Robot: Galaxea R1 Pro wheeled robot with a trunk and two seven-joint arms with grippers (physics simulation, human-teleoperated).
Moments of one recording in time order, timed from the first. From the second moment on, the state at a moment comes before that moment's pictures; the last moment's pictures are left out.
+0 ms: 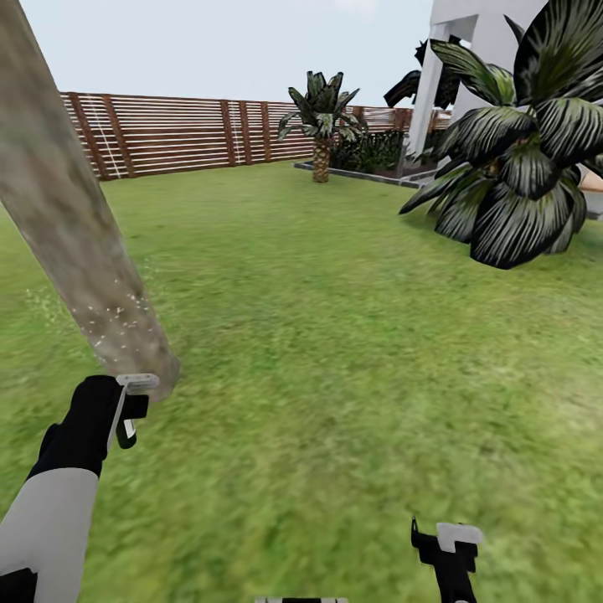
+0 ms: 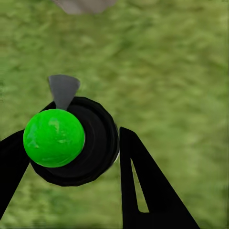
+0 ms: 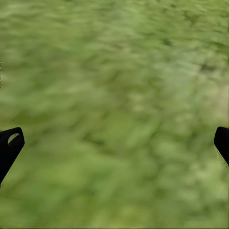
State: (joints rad) left arm -0.79 0.14 0.29 -1.00 -0.35 1.02 -0.14; right arm -0.45 -0.03 -0.16 -0.15 0.20 -0.60 -0.27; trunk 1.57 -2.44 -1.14
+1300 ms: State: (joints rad) left arm -0.56 0.16 0.30 -1.00 -0.33 0.76 -0.18; right arm -0.45 -0.03 -0.16 -0.15 0.20 -0.60 -0.27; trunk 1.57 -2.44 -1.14
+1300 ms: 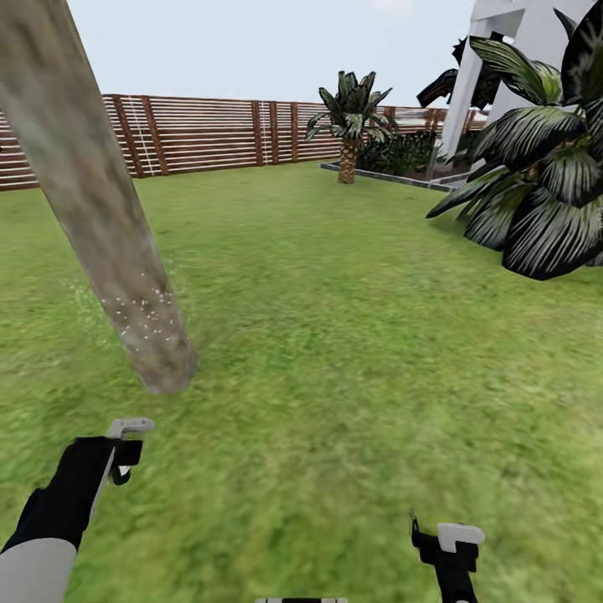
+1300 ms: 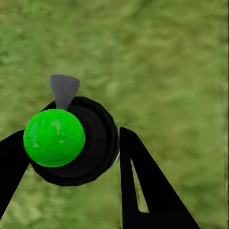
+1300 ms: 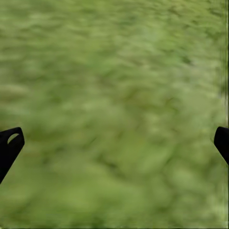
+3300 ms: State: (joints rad) left arm -0.65 0.02 -0.12 -0.81 -0.86 0.15 -1.19; right arm -0.59 0.05 0.14 -0.72 0.48 -0.25 1.01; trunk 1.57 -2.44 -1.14
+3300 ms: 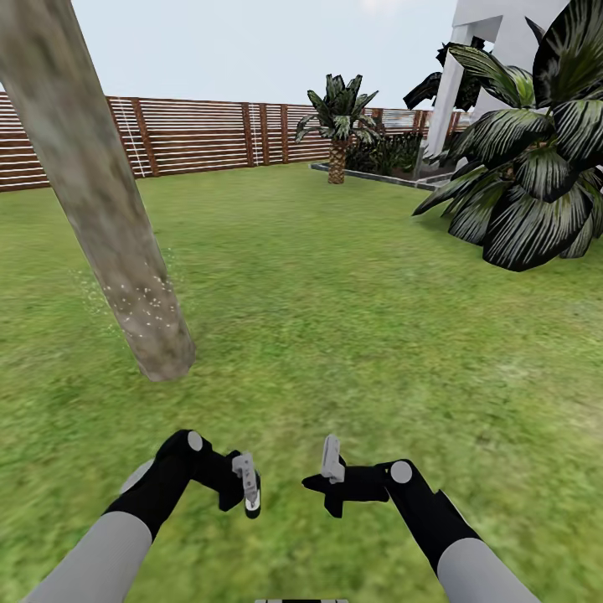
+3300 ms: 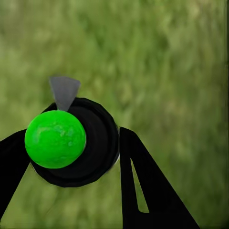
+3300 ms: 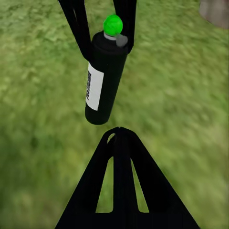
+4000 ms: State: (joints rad) left arm -0.65 -0.07 -0.15 -0.76 -0.85 0.14 -1.18; right arm -0.59 0.05 0.14 -0.72 0.48 -0.25 1.01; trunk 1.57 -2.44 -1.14
